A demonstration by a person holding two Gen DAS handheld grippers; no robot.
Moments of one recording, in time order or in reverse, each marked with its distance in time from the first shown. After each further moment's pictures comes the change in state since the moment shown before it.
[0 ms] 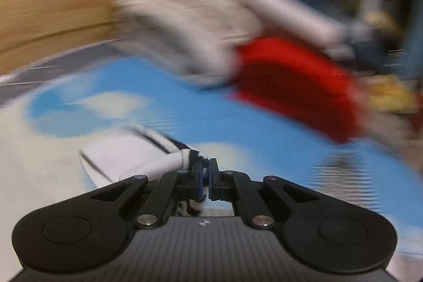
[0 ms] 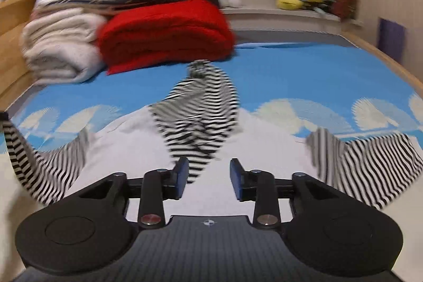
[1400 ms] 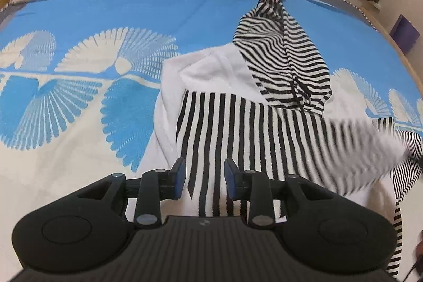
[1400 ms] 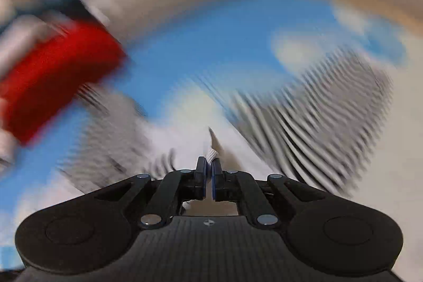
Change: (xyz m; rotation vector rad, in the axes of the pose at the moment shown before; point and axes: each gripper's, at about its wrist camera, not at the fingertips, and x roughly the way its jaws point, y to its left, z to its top) left arm 0.065 -0.118 -0.094 0.320 0.511 -0.071; right arm 0.093 -0.099 -0.008 0.539 0.133 -0.300
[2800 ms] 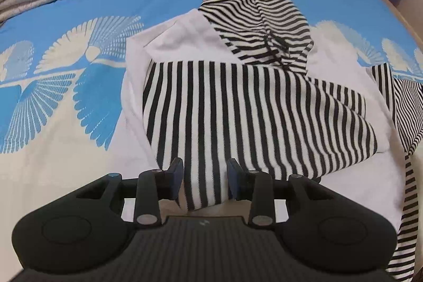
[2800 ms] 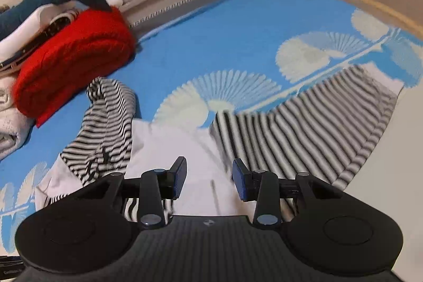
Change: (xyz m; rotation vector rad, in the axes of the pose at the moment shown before) left arm 0.015 -0.048 -0.028 0.169 0.064 0.033; right arm -0.022 -0.057 0.048 -0.169 -0.031 0.168
